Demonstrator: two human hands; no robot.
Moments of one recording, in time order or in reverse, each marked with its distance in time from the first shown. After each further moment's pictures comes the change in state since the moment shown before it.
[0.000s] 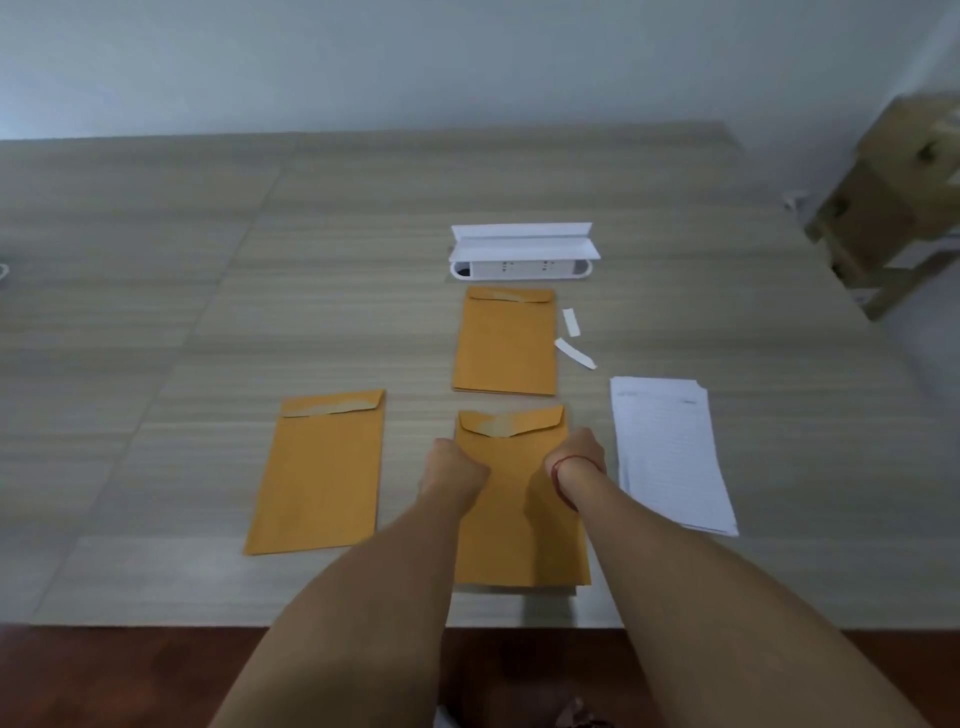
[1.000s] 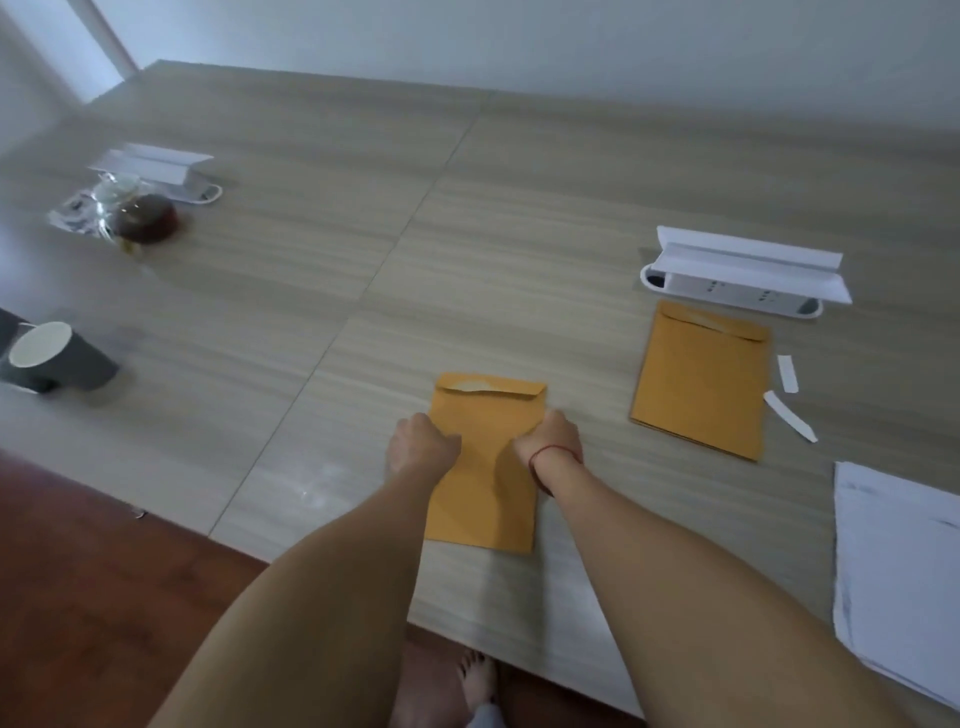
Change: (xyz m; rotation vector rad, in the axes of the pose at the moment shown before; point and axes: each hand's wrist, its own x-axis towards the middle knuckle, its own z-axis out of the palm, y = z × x) left_hand 0.098 -0.117 -0.180 0.131 0.246 -0.175; right_hand -0.061 -0.156 0.177 -0.228 -0.233 -0.297
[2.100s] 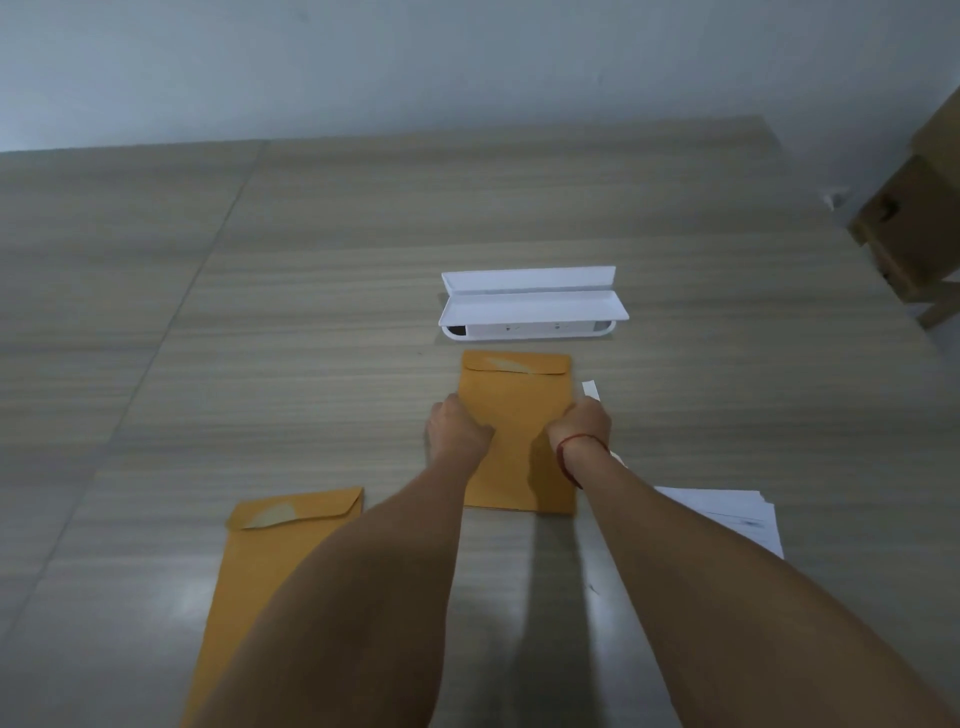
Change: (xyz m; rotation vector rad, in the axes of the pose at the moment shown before) left_hand -0.015 0.287 0.132 -0.040 -0.140 0.357; right_hand 0.152 0.118 -0.218 0.197 0.360 0.145
